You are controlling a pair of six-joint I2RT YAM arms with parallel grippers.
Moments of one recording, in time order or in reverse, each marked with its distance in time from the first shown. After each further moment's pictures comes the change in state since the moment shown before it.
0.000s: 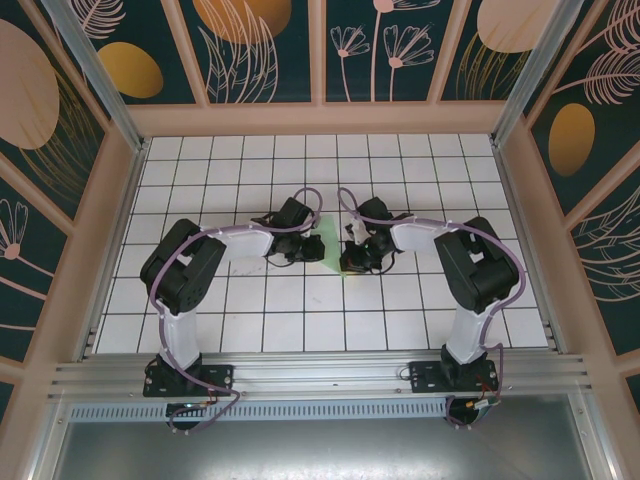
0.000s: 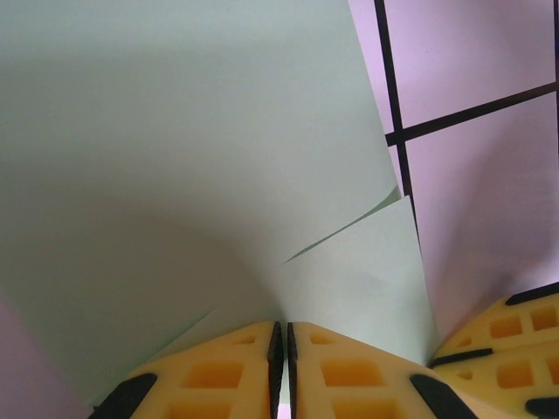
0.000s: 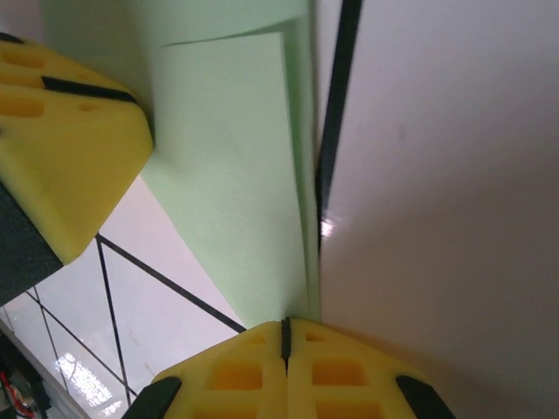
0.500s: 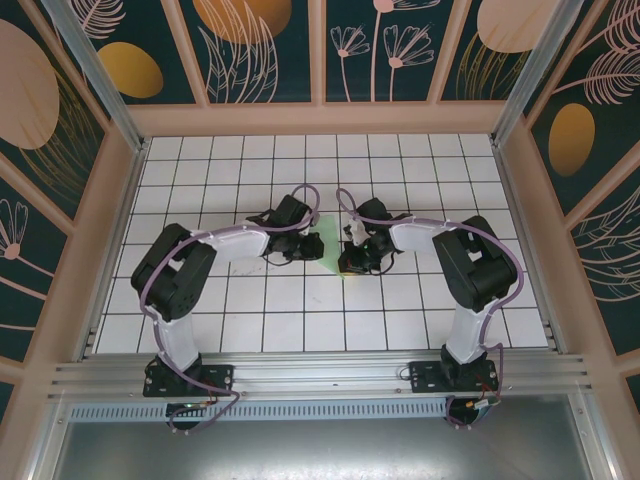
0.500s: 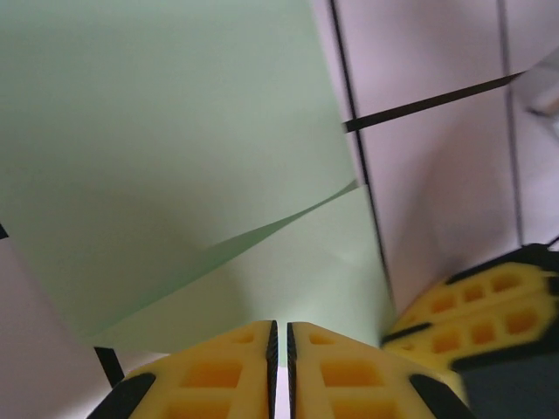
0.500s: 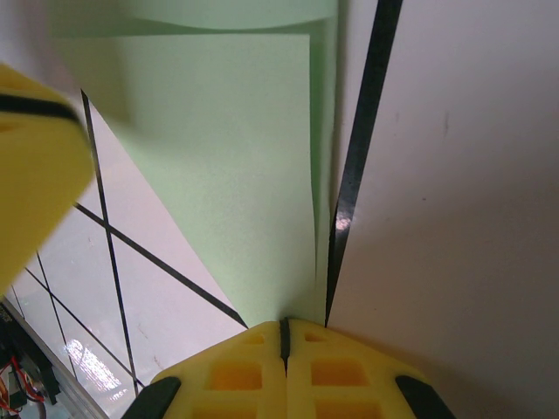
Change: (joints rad) left arm 0.000 -0.051 0.004 -0.056 0.008 0.007; right arm 0.000 0.024 0.000 0.009 -0.040 -0.024
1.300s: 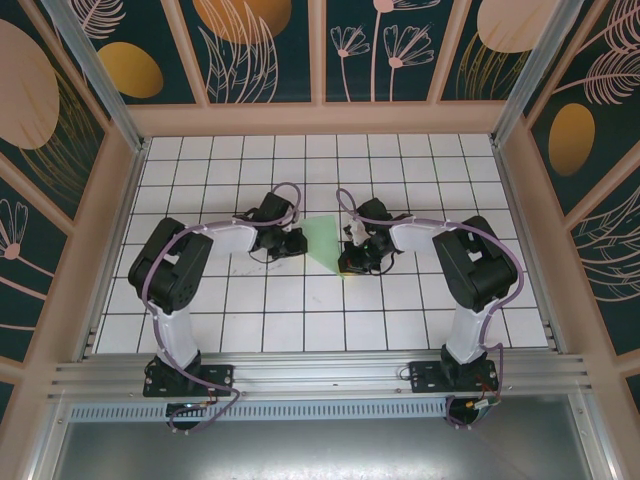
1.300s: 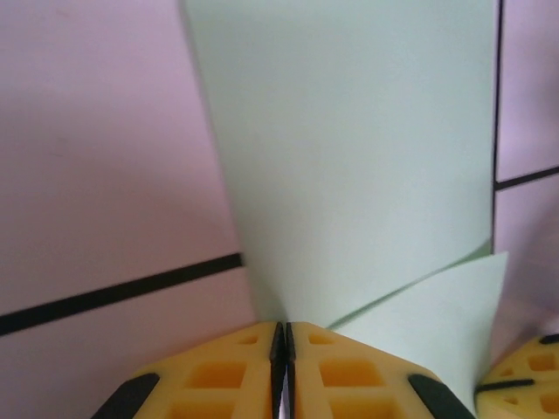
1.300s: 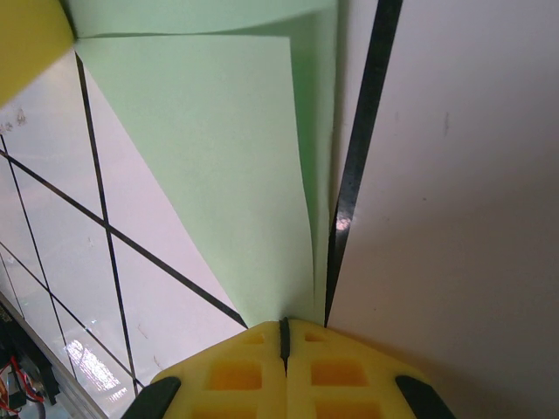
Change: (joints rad) left arm 0.127 0.013 -0.047 0.032 -0.003 -0.028; right arm 0.000 0.000 -0.004 0.005 0.000 0.000
